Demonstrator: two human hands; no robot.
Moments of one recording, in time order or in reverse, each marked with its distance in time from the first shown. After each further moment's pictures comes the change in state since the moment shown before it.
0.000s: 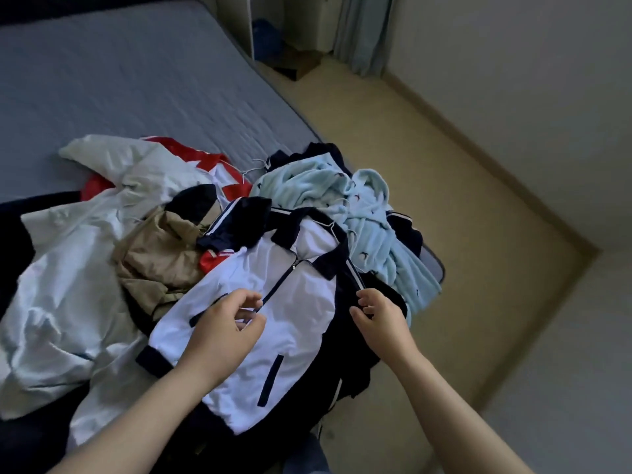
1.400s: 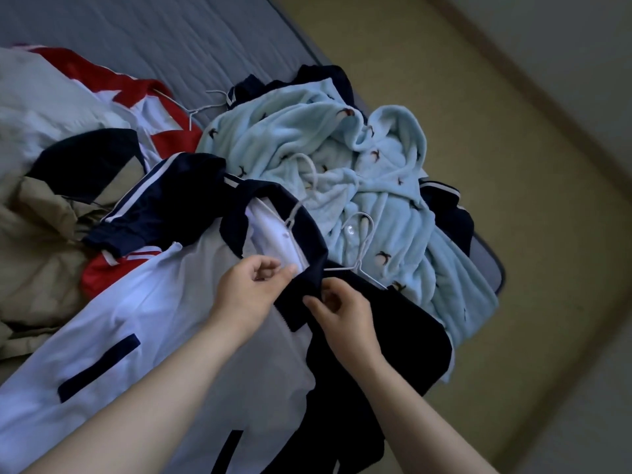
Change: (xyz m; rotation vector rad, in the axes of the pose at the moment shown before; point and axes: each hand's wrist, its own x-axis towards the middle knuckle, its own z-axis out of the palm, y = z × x) left_hand 0.310 -0.126 0.191 -0.243 0.091 -0.300; right_hand 0.269 0.111 0.159 0.330 -0.047 -0.122
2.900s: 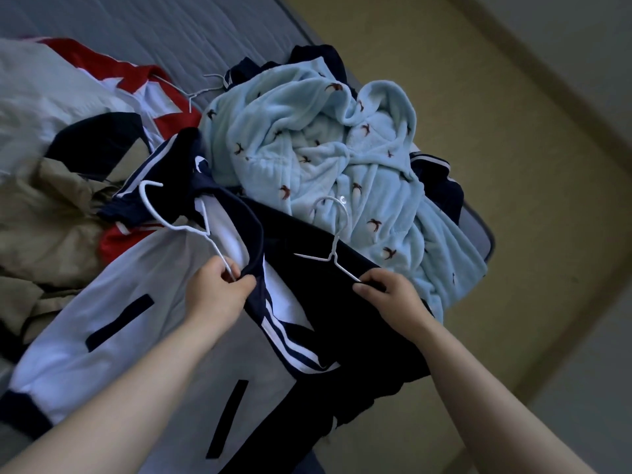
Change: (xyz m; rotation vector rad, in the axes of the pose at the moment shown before) left_hand -0.040 -0.030 -0.007 0.173 0.220 -0.054; right_hand -0.021 0.043 -0.089 -0.164 -0.219 0.205
